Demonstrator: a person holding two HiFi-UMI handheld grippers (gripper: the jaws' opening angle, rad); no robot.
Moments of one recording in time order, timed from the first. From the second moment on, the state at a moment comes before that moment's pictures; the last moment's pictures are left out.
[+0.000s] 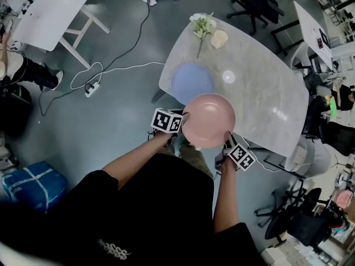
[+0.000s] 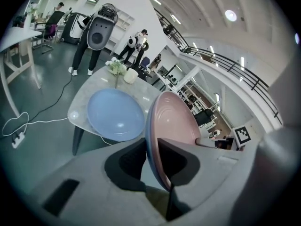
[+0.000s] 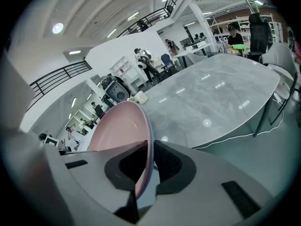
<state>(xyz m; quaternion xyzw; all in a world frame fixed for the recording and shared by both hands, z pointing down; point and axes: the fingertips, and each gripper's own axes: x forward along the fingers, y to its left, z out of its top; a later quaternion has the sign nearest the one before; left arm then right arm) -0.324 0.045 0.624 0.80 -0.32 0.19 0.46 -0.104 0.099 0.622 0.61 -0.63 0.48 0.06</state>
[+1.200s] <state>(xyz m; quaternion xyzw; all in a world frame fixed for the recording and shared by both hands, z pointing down) -0.404 -0.079 0.711 0.74 -0.38 0.26 0.48 -0.178 -0.060 0.708 0.53 -0.65 0.53 0.15</state>
